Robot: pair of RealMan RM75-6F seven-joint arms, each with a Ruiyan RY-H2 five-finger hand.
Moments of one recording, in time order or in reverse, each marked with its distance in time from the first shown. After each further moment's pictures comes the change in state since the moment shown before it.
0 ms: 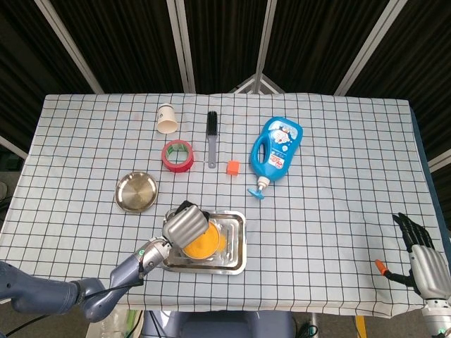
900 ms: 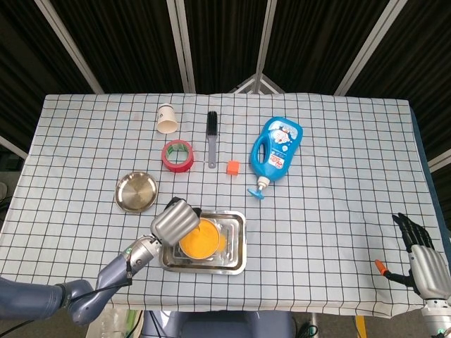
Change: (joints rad) left arm 0.061 0.098 -0.043 -0.071 0.038 -0.009 -0.070; right arm 0.000 -0.002 0.000 -0.002 0.003 -0.001 -0.010
